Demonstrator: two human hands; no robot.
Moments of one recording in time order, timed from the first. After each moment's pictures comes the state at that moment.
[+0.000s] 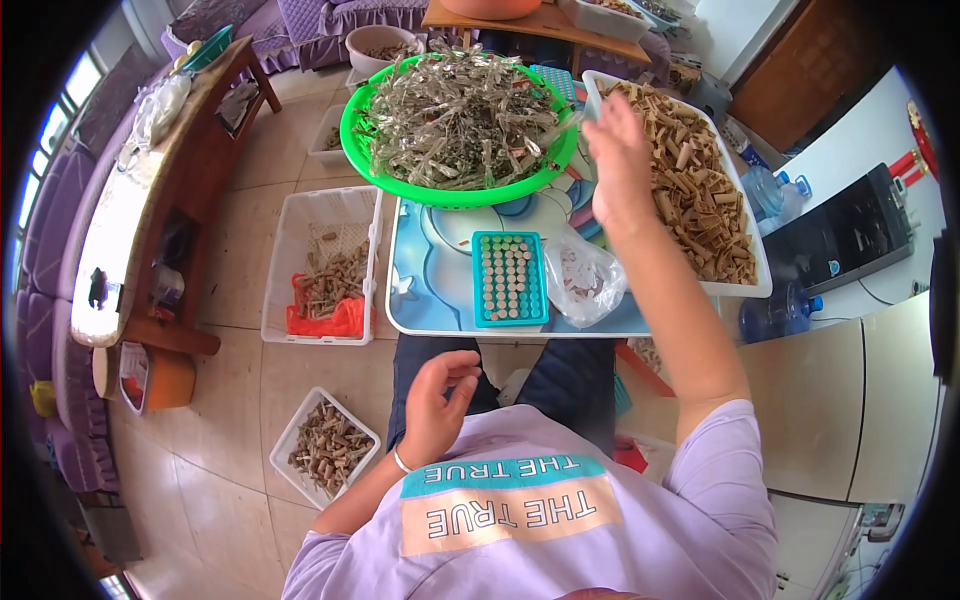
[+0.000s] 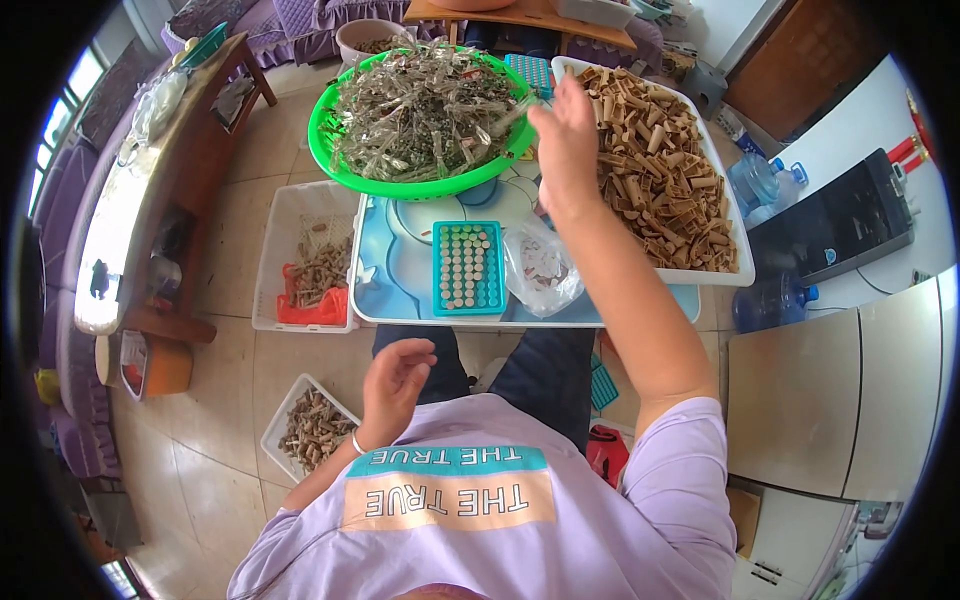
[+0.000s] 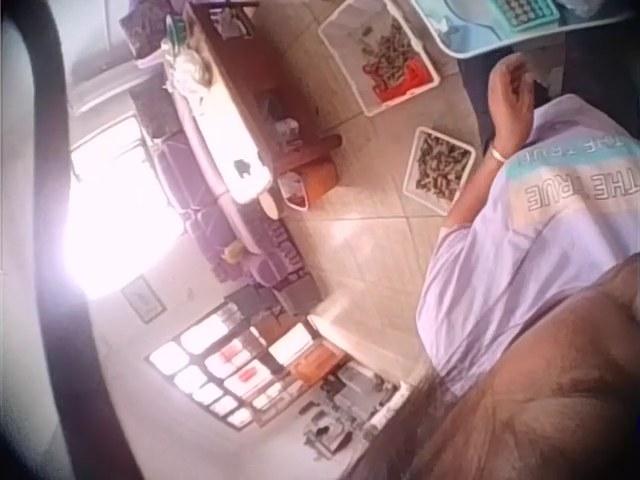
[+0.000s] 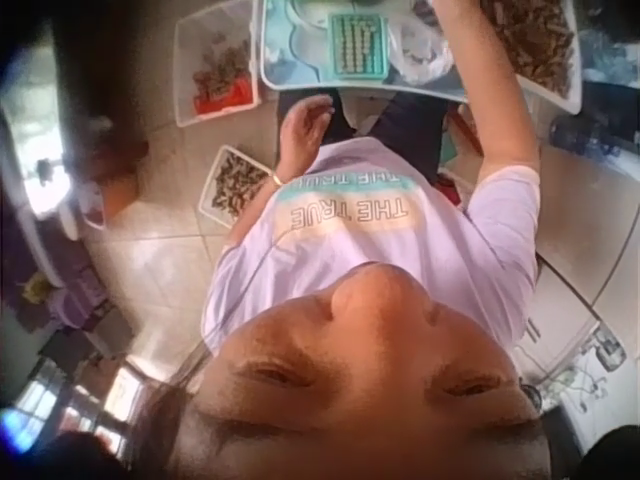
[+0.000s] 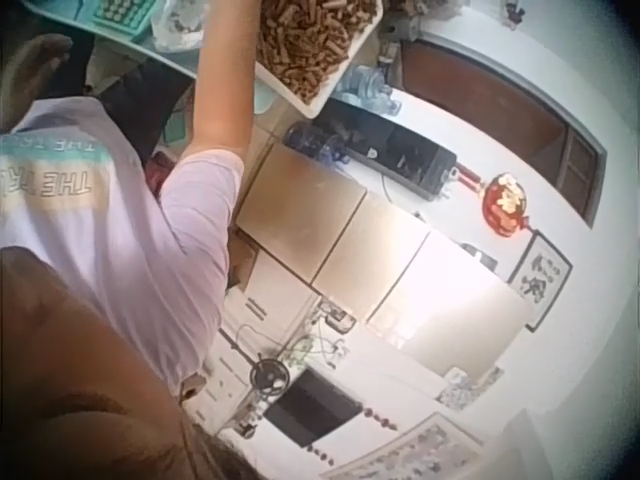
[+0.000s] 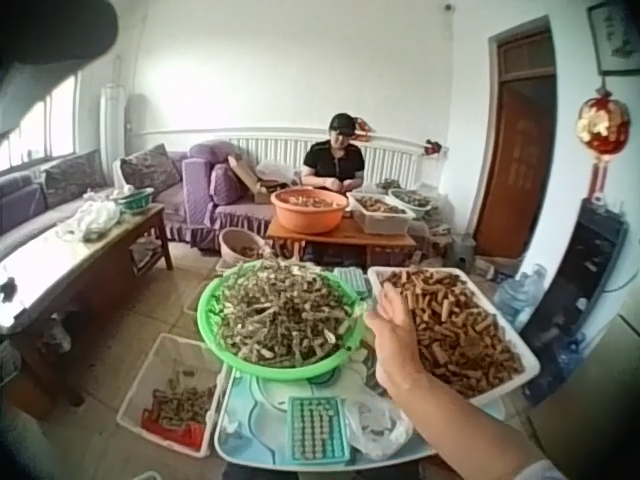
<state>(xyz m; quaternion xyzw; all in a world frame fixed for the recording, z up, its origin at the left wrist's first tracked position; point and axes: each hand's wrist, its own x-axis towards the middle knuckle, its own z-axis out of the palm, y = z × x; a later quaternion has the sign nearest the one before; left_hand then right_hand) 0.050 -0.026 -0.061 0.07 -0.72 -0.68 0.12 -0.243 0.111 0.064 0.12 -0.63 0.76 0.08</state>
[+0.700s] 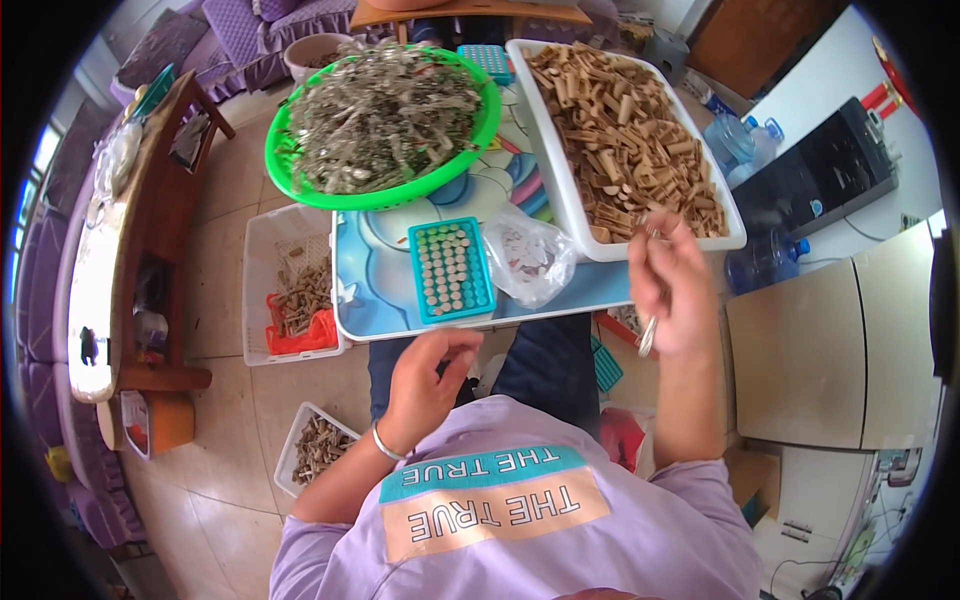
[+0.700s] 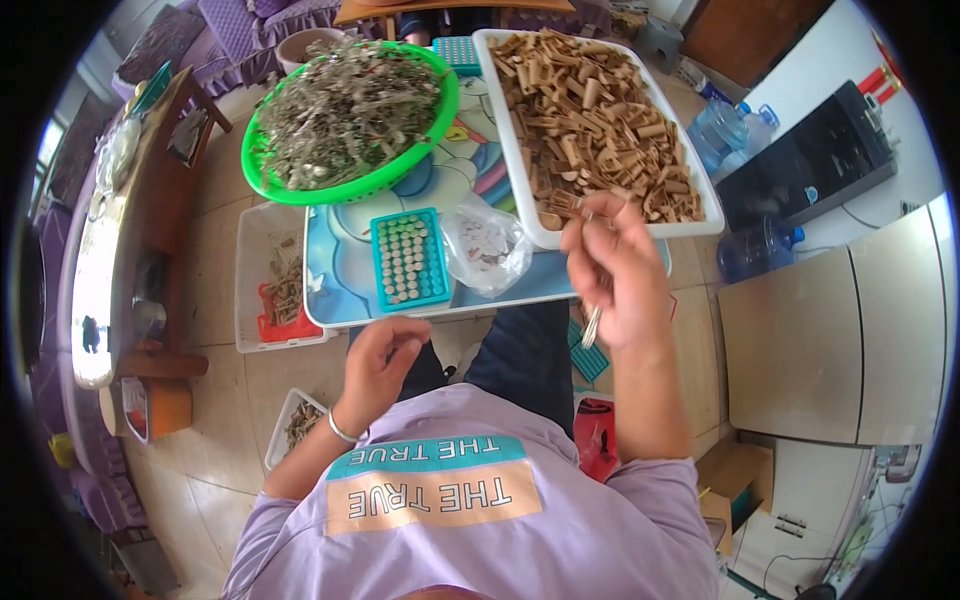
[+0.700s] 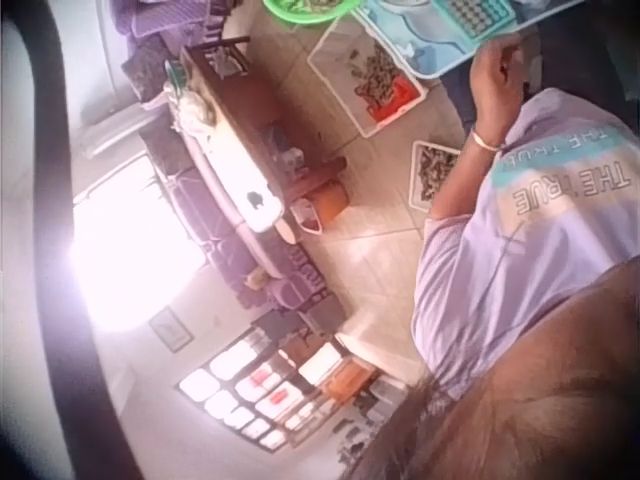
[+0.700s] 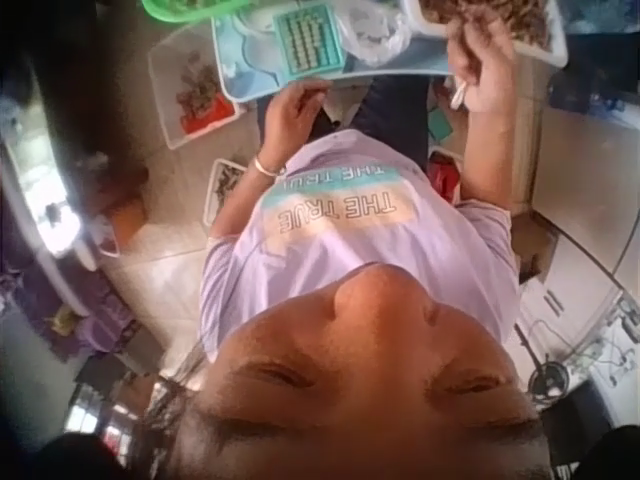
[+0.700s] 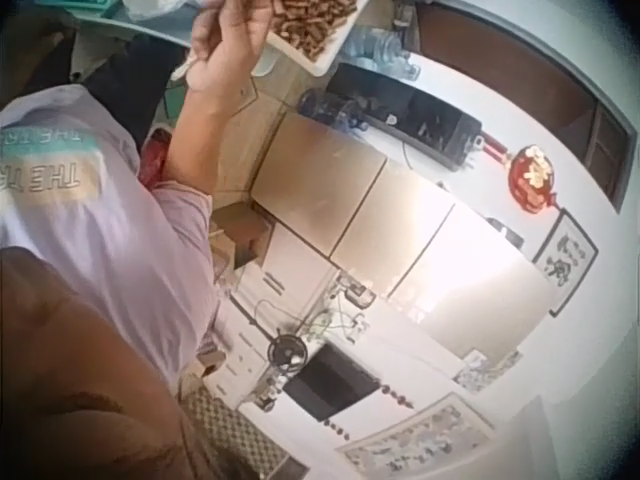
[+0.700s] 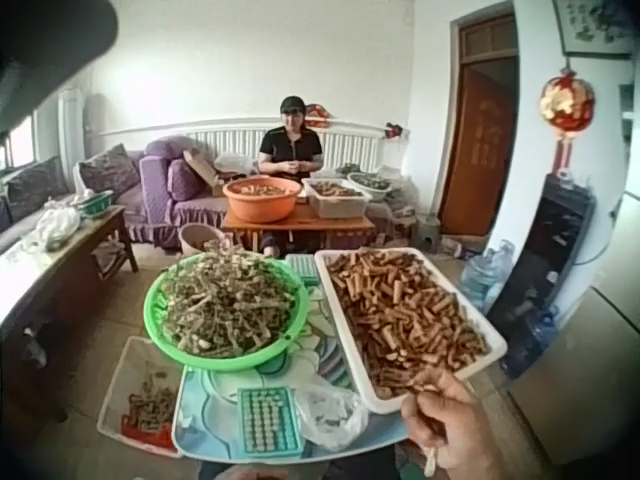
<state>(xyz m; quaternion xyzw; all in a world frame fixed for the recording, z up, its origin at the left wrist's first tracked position) 0.005 0.000 -0.016 -0.03 -0.78 -0.62 0.04 -0.098 0.262 0.074 0.05 -0.51 0.86 -0.08</state>
